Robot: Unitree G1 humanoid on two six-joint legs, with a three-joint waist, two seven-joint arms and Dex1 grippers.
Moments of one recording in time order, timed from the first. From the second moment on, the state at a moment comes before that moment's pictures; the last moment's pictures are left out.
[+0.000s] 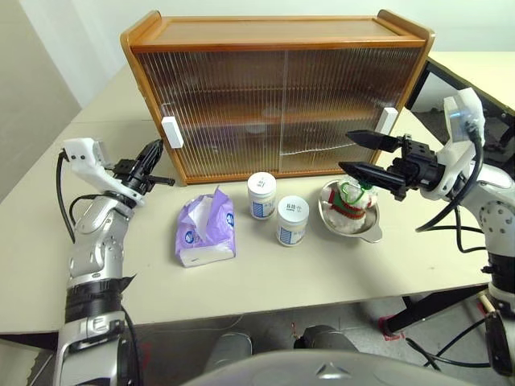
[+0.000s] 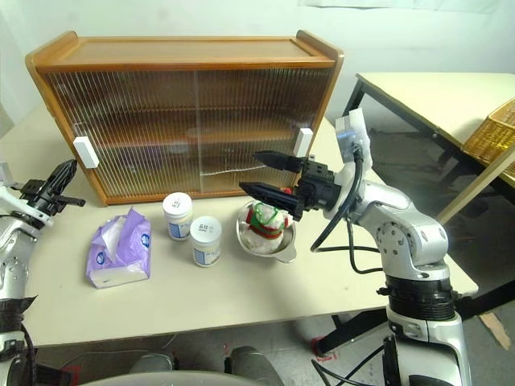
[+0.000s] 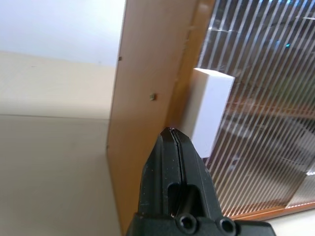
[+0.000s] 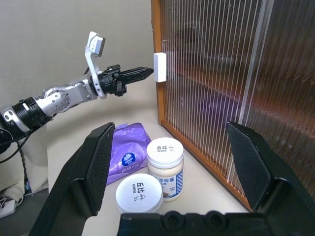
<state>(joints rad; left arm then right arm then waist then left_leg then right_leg) -0.28 0.46 0.35 0.18 -0.46 0.10 -0.51 -0.42 -0.64 -0.15 -0.19 0.79 0.60 1.03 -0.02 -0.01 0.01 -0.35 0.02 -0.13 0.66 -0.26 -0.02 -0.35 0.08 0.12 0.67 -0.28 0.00</state>
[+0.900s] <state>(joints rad) -0.38 0.43 0.26 0.20 -0.47 0.12 -0.62 -0.42 -0.63 -0.15 -0.19 0.80 0.60 1.00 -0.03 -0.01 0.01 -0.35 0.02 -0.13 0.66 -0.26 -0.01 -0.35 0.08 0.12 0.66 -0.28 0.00</state>
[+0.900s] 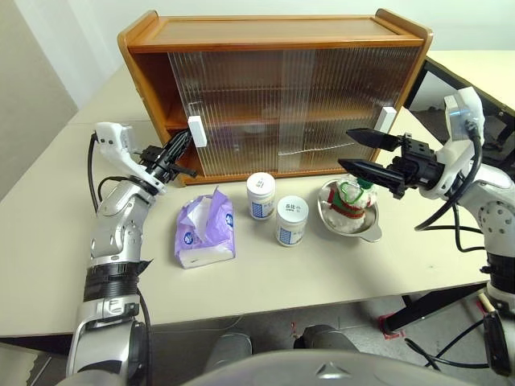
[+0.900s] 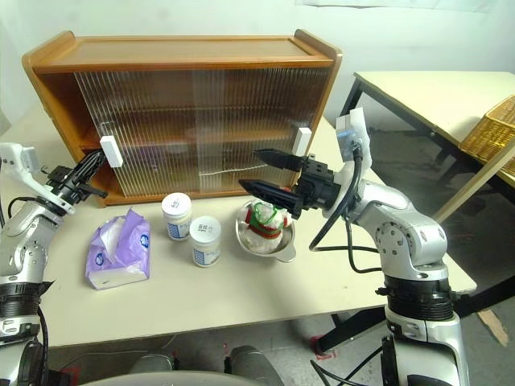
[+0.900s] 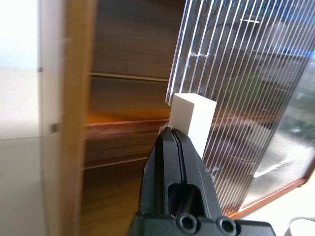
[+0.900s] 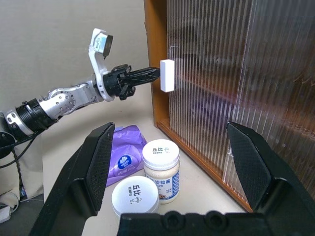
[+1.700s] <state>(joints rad) -0.52 0.39 0.13 0.29 -0.47 0.22 -0.82 -0.39 -0.63 -0.15 -0.23 0.81 0.60 0.96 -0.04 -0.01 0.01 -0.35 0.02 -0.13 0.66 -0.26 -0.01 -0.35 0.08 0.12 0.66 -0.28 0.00</state>
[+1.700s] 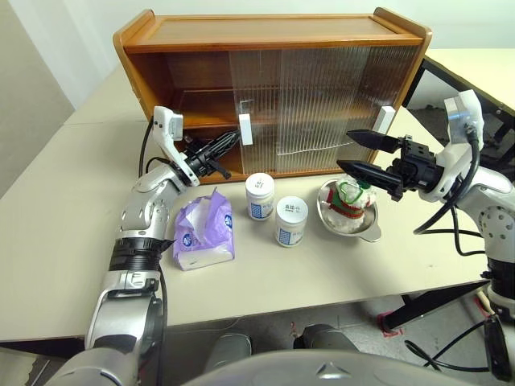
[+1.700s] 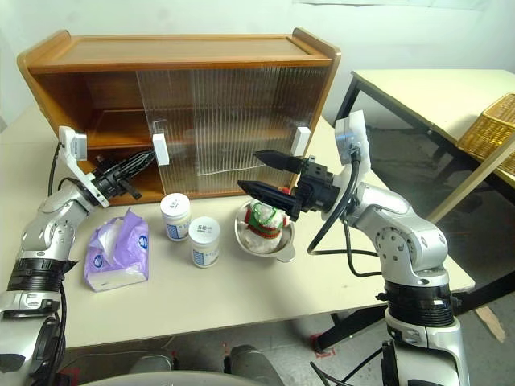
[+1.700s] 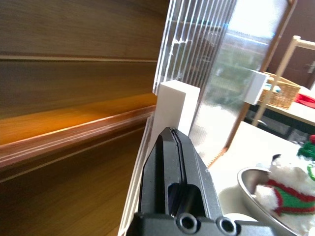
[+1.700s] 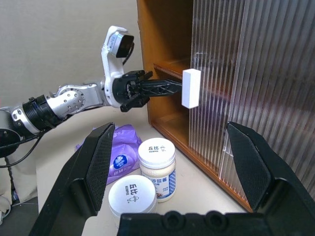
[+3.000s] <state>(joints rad) -0.57 0.34 0.14 0.30 -0.40 0.20 -0.70 -0.38 -0.65 -0.16 -0.23 0.81 0.61 0.97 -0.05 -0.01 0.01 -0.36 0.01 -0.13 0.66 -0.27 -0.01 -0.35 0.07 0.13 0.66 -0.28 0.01</state>
